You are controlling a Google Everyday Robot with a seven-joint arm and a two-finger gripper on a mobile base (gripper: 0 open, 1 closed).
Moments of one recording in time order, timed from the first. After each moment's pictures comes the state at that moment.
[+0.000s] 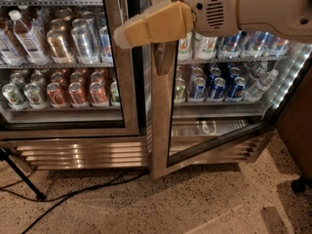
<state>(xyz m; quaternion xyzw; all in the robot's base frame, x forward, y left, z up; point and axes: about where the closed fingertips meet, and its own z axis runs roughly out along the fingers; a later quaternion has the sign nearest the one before) 0.497 0.009 1.091 -0.43 0.66 0.27 0.55</state>
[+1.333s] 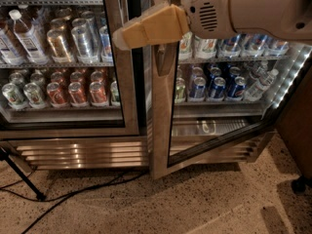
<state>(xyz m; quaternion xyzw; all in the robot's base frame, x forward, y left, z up) 0.507 -0.006 1.083 -0.40 0.70 0.20 0.56</state>
